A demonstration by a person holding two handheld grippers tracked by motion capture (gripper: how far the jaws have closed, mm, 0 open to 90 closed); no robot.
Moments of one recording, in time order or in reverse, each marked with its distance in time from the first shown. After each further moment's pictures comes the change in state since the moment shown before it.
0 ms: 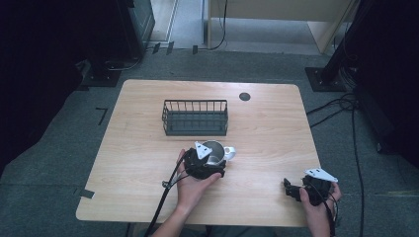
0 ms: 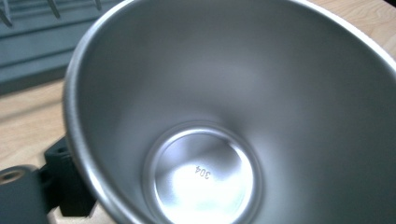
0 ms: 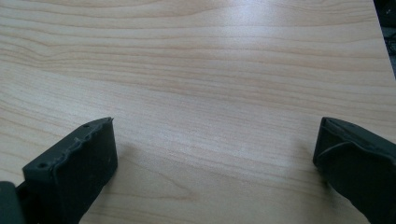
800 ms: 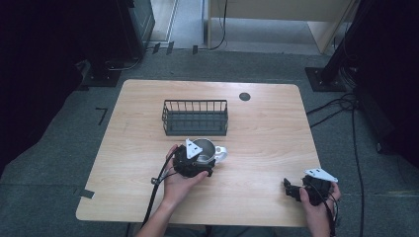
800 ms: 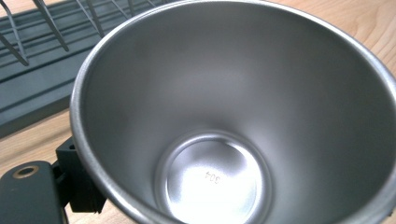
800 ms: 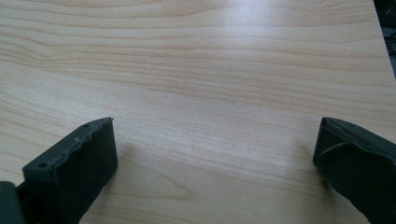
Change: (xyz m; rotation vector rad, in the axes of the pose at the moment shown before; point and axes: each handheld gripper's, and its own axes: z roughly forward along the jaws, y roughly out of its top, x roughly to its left) left arm 0.031 0.002 -0.022 -0.011 -0.019 0.090; right arm 0.000 0.000 0.000 0.000 0.000 -0.001
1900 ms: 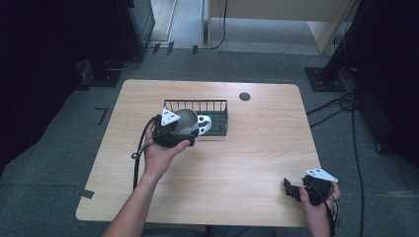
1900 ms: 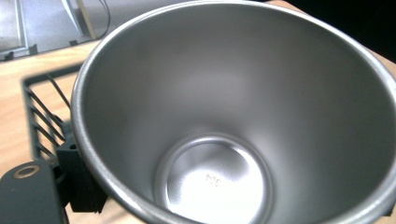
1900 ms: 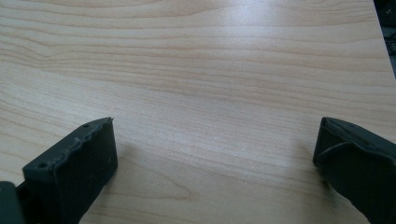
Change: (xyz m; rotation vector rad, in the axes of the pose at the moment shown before) left arm 0.068 0.075 -0.039 -0.087 0.037 -0.048; right arm 0.000 0.000 0.000 0.001 0.000 0.003
